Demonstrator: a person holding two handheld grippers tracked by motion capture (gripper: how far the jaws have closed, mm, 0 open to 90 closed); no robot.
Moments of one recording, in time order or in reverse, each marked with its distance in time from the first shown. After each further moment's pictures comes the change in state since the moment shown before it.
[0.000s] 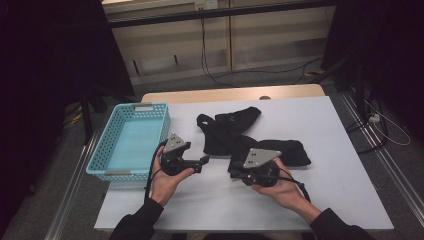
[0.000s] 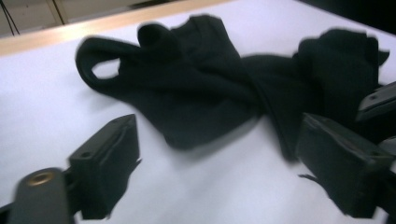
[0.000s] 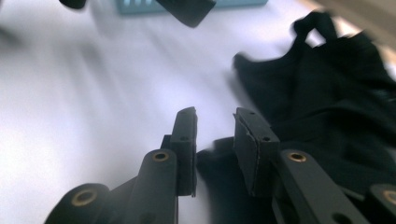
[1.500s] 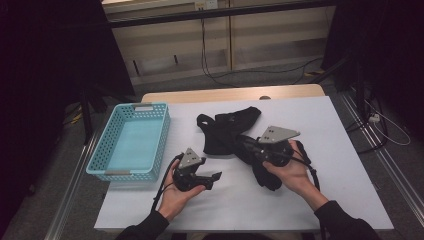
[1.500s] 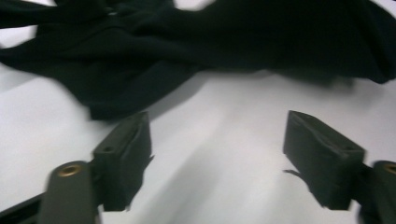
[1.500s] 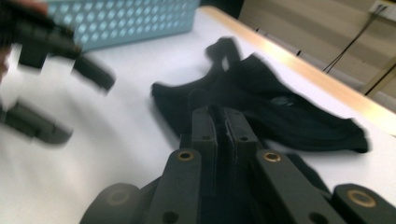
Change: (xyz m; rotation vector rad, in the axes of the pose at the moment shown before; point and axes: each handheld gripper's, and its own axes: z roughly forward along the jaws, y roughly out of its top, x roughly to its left) left arm -0.041 -0.021 0.015 0.083 -0.106 0.076; right arm -0.049 0.014 -0.028 -0.075 -0.174 0.099
